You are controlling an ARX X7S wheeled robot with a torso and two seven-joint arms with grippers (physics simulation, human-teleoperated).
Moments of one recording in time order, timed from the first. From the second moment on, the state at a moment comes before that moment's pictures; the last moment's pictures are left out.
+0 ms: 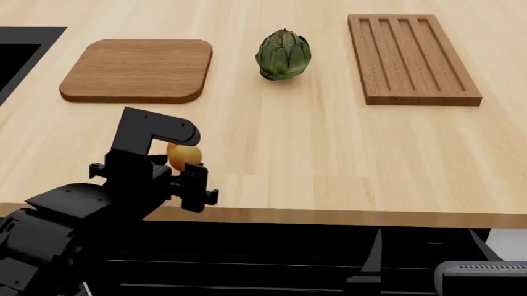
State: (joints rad) left arm -1.06 -0.07 0.51 -0.78 -0.47 -0.59 -0.03; right arm 0.12 0.46 0.11 -0.85 0.60 0.95 0.37
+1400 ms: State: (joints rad) left arm -0.79 -0.59 -0.01 0.36 -1.05 -1.22 -0.43; right arm 0.50 0.51 0.25 -0.68 0.84 1.11 0.36
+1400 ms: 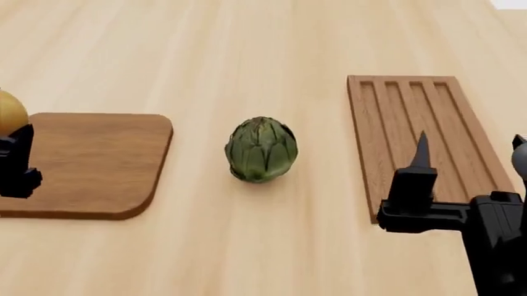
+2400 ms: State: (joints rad) left arm -0.38 -0.68 -0.08 0.36 -0.94 -1.03 -0.33; right arm 0.40 0.51 0.20 -0.68 0.79 1.01 0.33
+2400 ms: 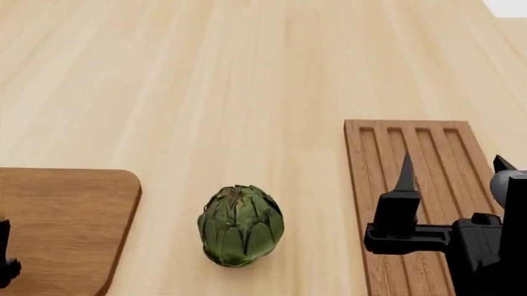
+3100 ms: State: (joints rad) left arm -0.28 -0.74 -0.32 0.55 -1.17 -1.09 -0.49; right arm 0.54 0.47 0.16 -0.72 0.98 1.14 0.39
